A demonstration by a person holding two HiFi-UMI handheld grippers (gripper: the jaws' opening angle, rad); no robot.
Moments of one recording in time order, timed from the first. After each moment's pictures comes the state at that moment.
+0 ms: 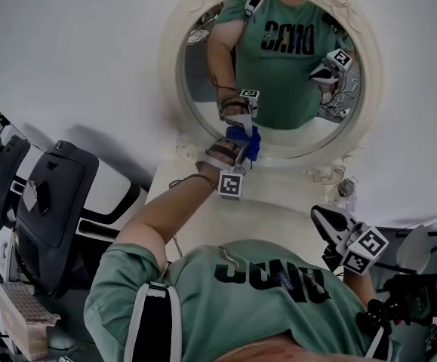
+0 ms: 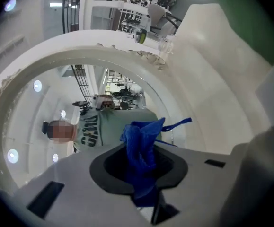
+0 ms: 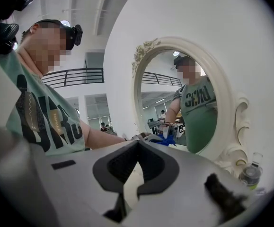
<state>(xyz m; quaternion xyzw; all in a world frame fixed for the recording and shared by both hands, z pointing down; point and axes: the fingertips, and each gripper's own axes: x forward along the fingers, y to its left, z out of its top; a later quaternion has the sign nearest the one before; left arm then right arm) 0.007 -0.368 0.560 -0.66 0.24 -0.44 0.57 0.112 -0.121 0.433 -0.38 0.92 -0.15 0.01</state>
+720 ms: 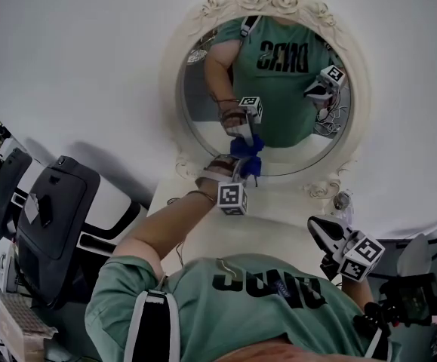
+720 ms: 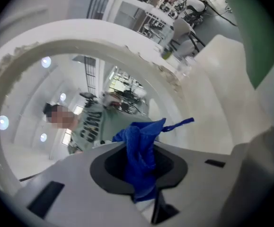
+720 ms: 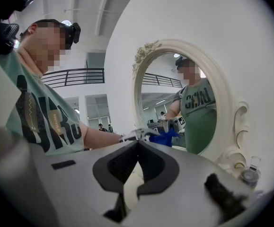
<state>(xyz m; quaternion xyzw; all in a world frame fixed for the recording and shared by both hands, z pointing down) 0.015 -0.350 0.528 -0.74 0.26 -0.42 0.46 0.114 -0.120 0.429 -0.37 0.92 -0.14 0.01</state>
